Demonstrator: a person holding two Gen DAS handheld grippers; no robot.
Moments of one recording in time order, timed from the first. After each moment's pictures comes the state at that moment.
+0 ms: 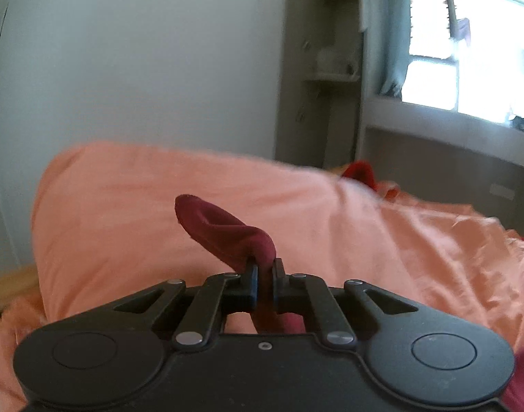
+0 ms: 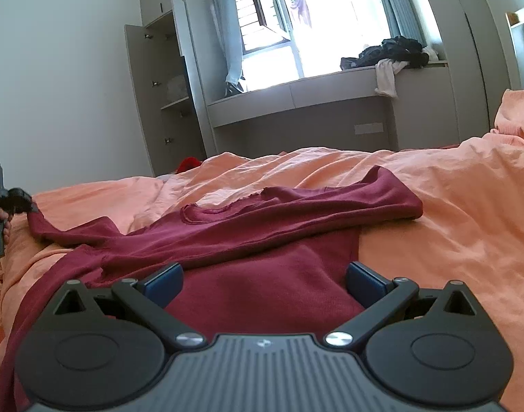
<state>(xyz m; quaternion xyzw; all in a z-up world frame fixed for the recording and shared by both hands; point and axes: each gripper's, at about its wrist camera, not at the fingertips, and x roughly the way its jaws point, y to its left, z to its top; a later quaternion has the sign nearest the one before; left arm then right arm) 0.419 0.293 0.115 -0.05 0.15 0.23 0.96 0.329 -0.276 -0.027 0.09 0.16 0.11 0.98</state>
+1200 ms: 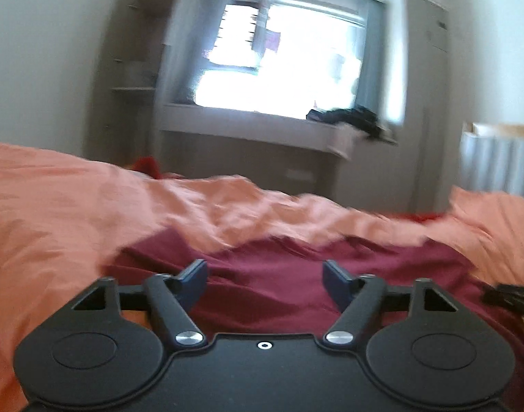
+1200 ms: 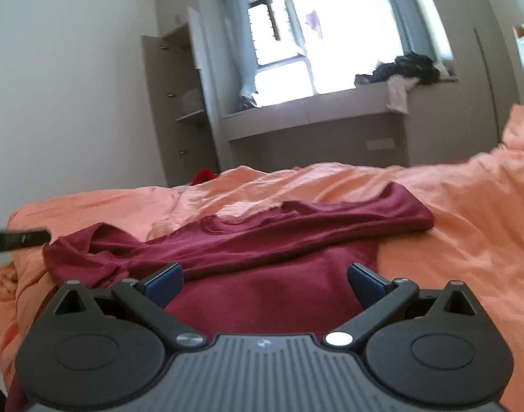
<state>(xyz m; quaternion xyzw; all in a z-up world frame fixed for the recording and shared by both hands) 0.252 0.108 0.049 -0.06 0.12 -0.09 0.99 0.307 -0.261 -0.021 0.07 0.13 0.13 0.98</state>
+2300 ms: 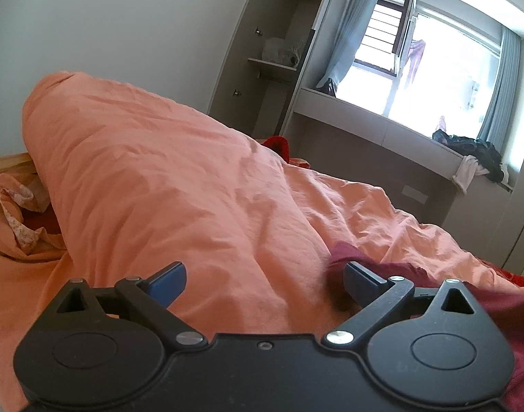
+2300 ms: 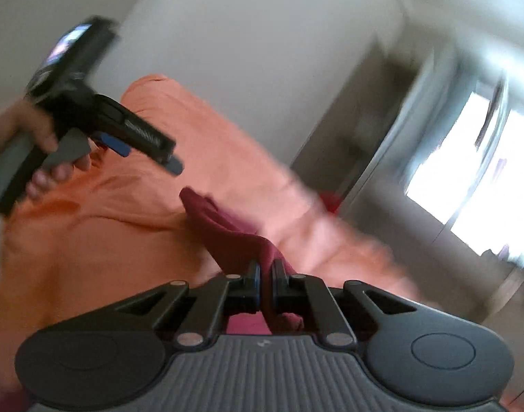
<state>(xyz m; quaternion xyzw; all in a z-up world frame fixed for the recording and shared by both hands) 0.279 0.214 0.059 -0.17 0.17 0.10 0.97 0.292 -0.026 0.027 -0.35 0.01 0.27 0.90</state>
